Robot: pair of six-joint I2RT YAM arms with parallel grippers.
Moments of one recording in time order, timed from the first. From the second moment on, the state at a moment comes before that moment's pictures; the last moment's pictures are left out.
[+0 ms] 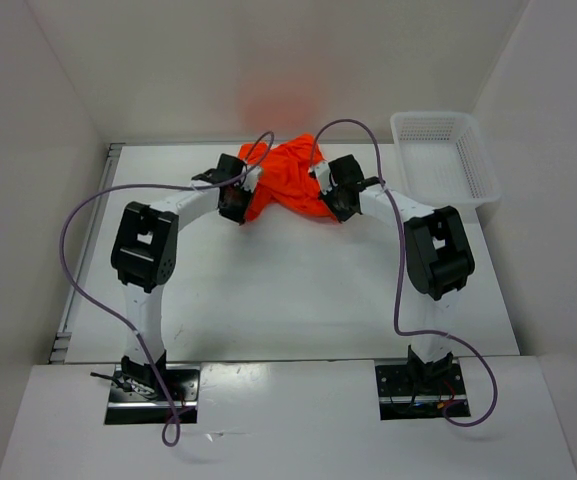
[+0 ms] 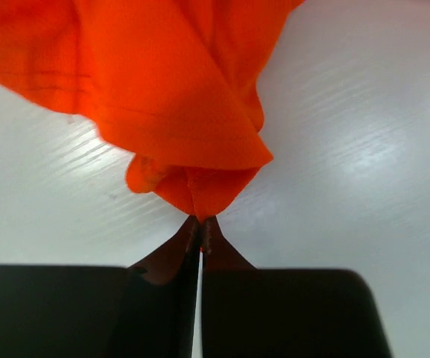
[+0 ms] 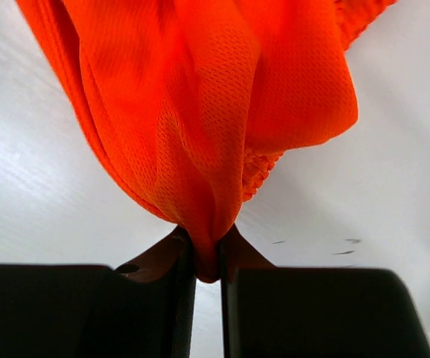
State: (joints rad) left arm -0.32 2.09 1.52 -0.45 0.09 0.07; right arm 0.37 1.95 1.40 -0.41 0.02 -0.34
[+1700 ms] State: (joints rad) left arm 0.20 1.28 2.19 -0.76 0.21 0.07; right arm 0.34 1.33 2.14 -0.72 -0.29 -0.56
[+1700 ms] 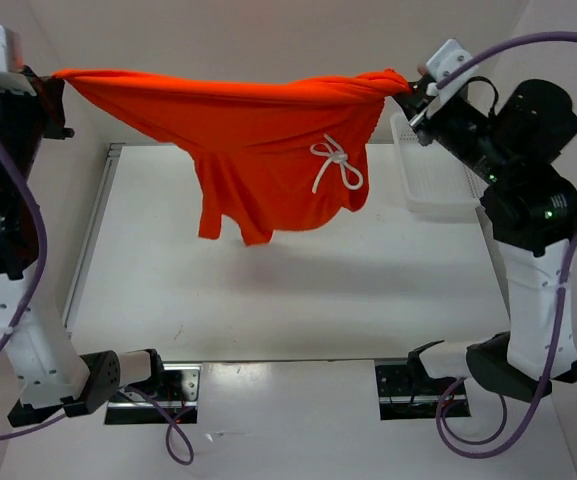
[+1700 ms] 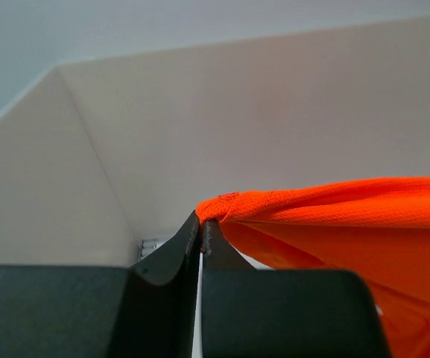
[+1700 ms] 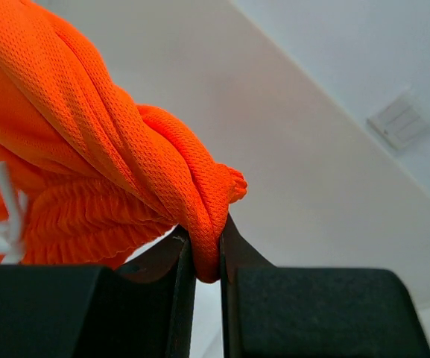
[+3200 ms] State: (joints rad) left arm -0.07 1.54 1.15 -0.76 0.18 0.07; right arm 0.30 1.76 1.38 -0.48 -0.21 -0.28
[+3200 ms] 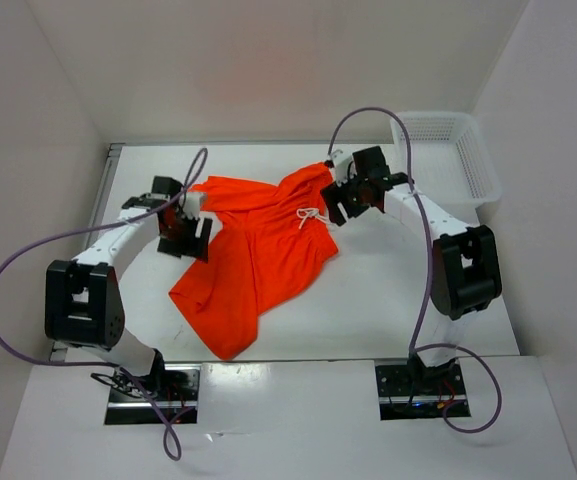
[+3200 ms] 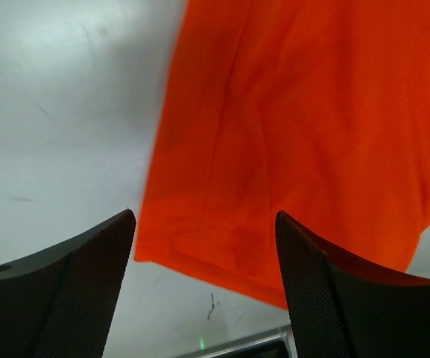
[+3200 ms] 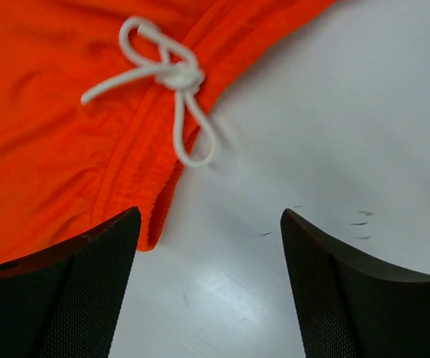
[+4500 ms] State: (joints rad) left arm -0.07 1.80 1.28 -0.76 0.00 0.07; right arm 0.42 1.64 0.96 -0.50 -0.14 -0.46
